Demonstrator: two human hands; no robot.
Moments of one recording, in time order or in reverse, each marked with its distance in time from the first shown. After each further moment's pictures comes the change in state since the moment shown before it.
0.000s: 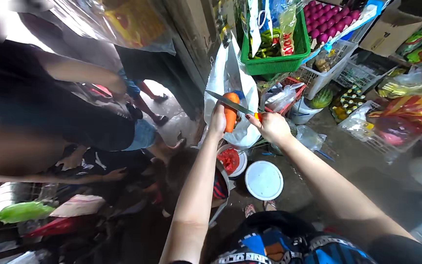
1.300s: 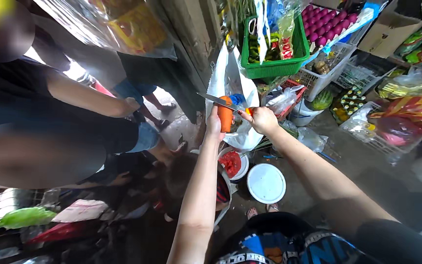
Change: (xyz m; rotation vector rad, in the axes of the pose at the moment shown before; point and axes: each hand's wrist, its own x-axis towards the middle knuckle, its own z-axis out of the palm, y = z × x) left_hand 0.002 0.005 -0.006 -0.347 0.065 -0.142; right_hand 0.049 -0.009 0.013 0.014 -0.070 -0.043
